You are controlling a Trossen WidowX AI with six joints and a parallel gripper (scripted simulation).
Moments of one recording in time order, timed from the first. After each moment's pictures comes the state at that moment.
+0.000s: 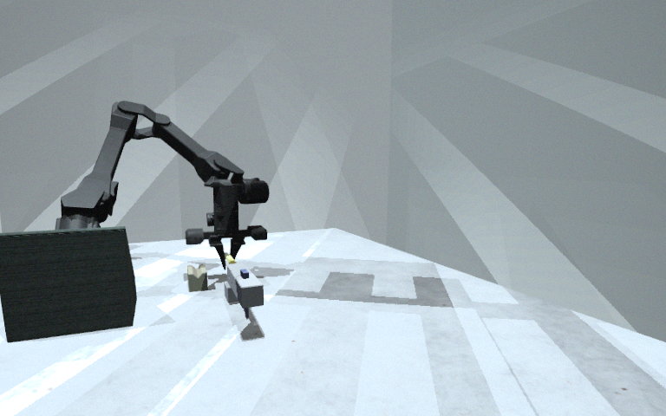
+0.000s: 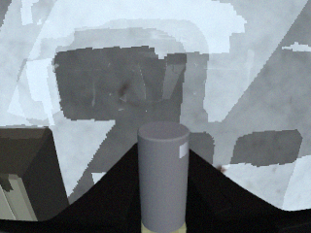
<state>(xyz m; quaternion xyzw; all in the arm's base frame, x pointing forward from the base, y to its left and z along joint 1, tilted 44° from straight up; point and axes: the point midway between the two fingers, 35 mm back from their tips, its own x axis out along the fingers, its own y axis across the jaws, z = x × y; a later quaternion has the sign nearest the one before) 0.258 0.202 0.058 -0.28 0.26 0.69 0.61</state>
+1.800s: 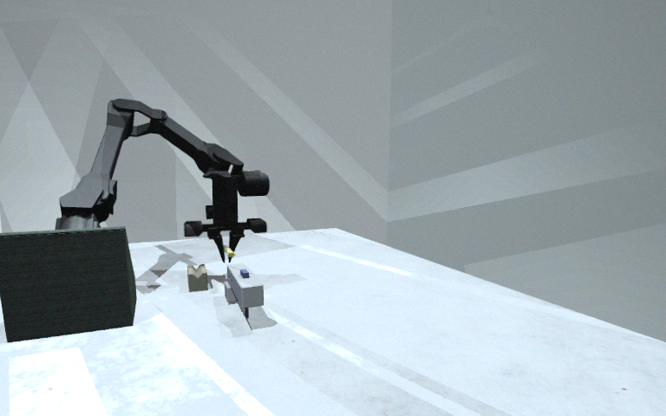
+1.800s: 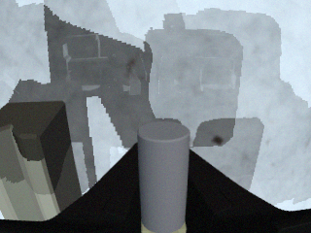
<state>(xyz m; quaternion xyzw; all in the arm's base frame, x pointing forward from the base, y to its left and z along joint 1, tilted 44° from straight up) 0.258 0.183 0.067 -0.29 0.26 0.69 0.61</state>
